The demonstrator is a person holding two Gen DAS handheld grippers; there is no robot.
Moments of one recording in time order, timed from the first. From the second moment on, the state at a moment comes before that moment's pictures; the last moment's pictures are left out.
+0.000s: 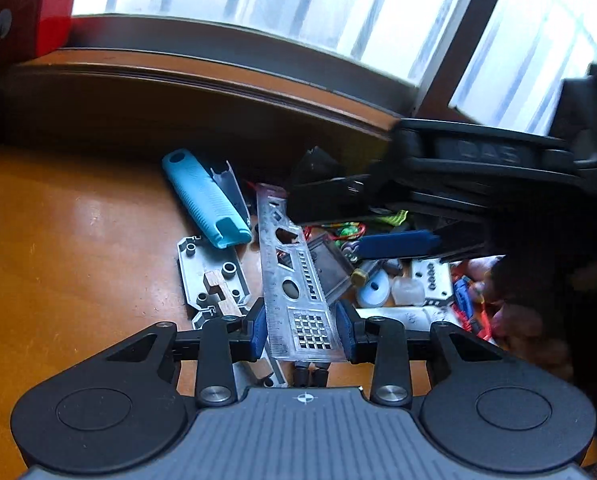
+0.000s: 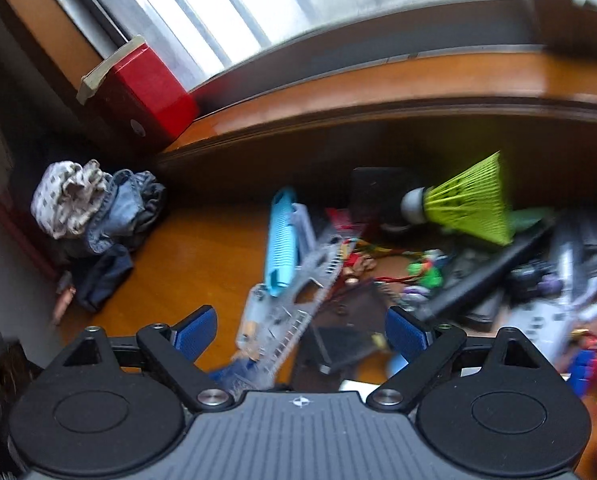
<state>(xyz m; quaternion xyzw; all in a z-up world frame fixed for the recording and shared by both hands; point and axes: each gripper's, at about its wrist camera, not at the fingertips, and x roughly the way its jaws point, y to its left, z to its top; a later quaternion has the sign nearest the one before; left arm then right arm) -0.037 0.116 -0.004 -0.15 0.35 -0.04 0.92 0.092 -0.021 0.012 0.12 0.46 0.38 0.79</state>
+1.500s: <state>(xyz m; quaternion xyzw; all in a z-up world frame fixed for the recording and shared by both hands) -0.033 0.122 -0.004 -0.01 0.36 -0.05 0.93 0.103 -0.059 -0.005 0.29 0.43 0.42 0.75</state>
